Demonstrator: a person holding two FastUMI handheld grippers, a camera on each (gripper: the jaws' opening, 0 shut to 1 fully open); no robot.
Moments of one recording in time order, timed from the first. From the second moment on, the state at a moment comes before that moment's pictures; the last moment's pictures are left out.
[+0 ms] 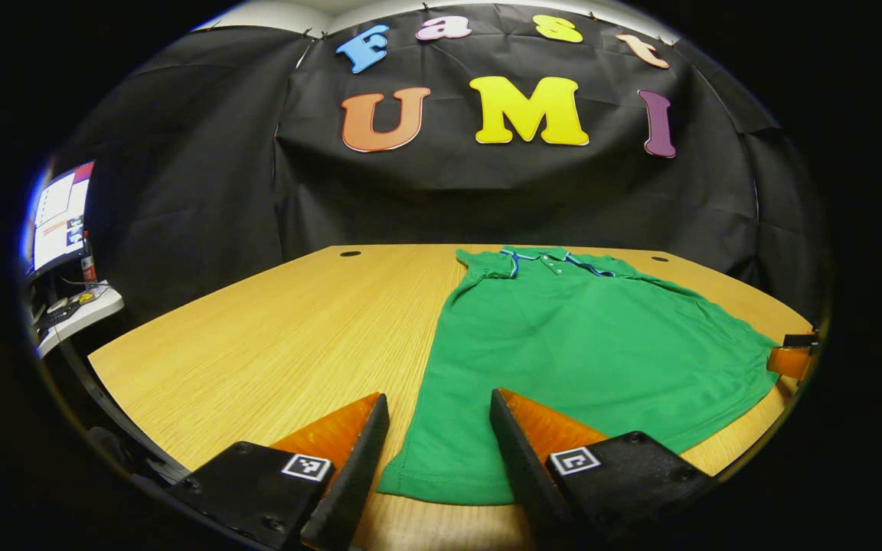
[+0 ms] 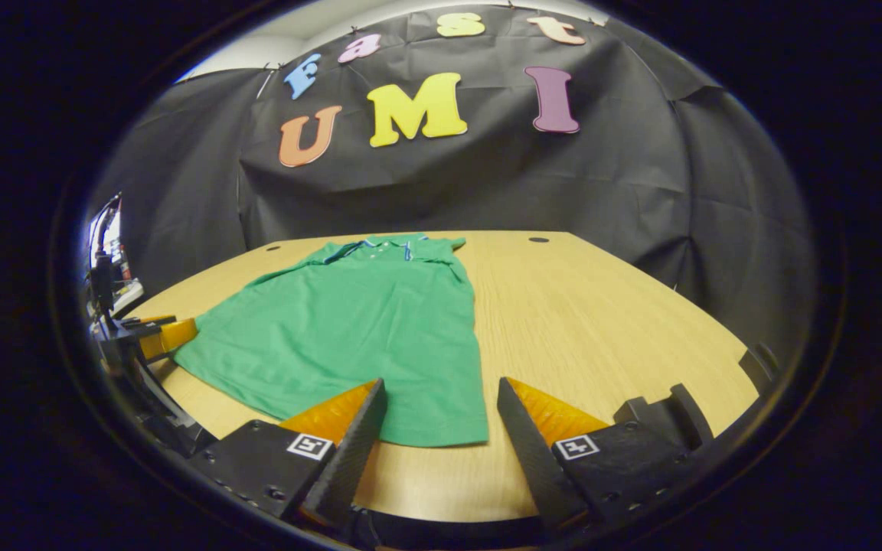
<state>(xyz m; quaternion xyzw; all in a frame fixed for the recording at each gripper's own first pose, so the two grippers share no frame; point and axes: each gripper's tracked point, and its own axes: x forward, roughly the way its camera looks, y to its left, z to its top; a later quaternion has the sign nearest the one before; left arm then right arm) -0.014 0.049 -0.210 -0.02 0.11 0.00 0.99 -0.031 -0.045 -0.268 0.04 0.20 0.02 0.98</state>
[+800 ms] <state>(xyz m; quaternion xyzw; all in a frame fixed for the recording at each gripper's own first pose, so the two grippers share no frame) -0.016 0.037 -0.185 -0.05 0.11 -0.03 0.99 -0.030 -0.027 -0.243 0.03 0.21 0.04 0.98</state>
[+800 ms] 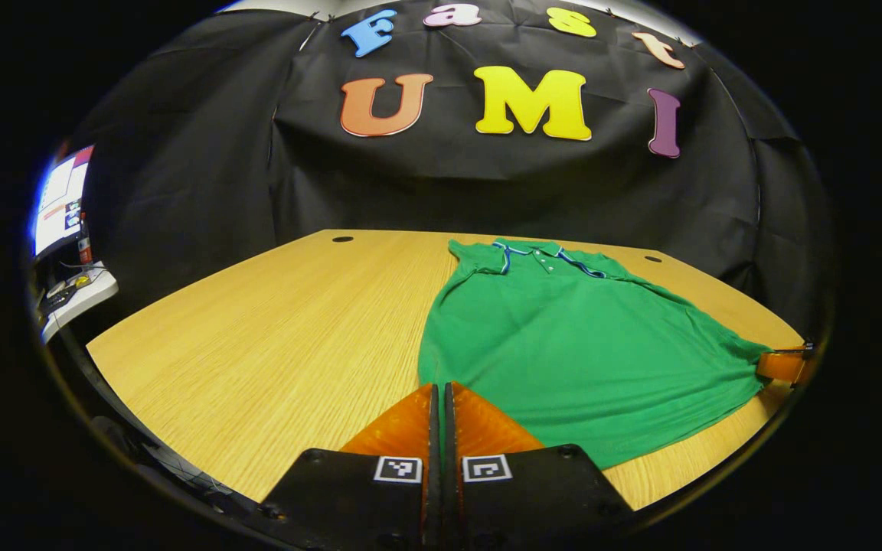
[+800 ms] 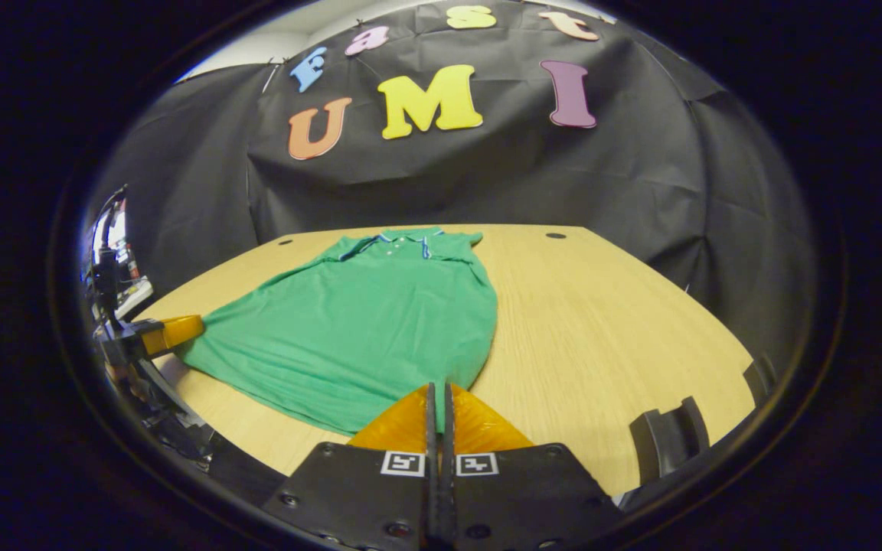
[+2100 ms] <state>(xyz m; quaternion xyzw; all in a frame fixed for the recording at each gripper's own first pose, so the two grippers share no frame) 0.187 0.033 0.002 -0.04 -0.01 -0.01 1.00 0.224 -0.034 -0.027 -0.03 0.02 0.00 1.00</state>
